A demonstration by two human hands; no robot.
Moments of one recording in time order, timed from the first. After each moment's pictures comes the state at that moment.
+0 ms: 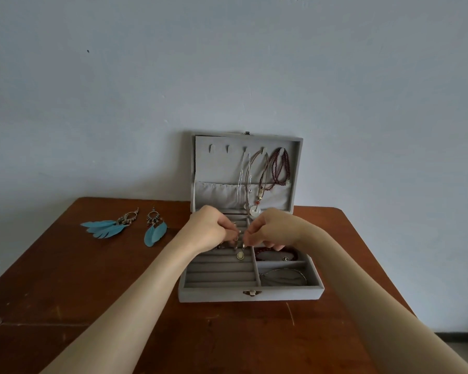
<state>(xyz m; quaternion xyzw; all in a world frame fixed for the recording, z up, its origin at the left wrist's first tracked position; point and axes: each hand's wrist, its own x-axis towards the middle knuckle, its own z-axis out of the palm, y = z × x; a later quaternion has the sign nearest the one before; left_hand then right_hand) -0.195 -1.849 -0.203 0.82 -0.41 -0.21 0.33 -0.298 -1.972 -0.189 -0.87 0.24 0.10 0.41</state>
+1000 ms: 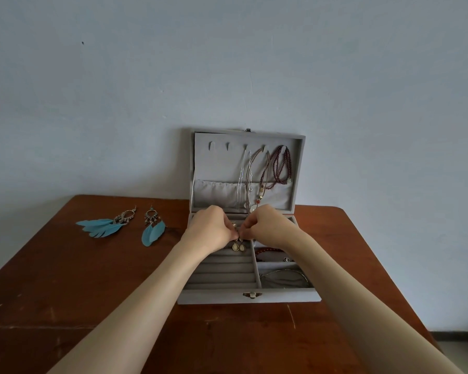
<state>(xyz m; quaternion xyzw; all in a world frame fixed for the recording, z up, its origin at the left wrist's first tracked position) -0.194 -1.865 -0.214 0.87 -0.37 -0.16 0.27 -0.282 -1.965 -0.203 -0.90 0.28 -0.01 0.35</state>
